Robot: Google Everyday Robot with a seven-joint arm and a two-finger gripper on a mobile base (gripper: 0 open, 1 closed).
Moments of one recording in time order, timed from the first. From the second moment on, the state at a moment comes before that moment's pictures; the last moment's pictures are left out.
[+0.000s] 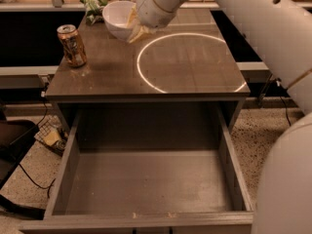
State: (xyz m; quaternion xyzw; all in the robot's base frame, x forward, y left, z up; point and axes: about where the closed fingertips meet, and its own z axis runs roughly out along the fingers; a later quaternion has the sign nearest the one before) arm 0.685 0.047 0.949 -0.81 0.46 -0.02 0.35
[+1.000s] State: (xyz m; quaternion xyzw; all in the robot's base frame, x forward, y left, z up) arm 0.647 0.102 0.865 -0.88 0.38 0.09 0.28
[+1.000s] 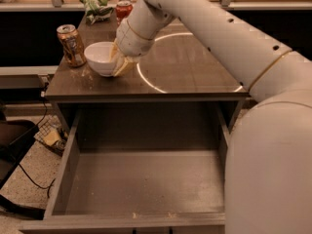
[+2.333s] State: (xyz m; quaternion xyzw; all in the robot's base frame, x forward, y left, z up) arm 0.643 0.114 0.842 -0.88 0.38 0.10 0.25
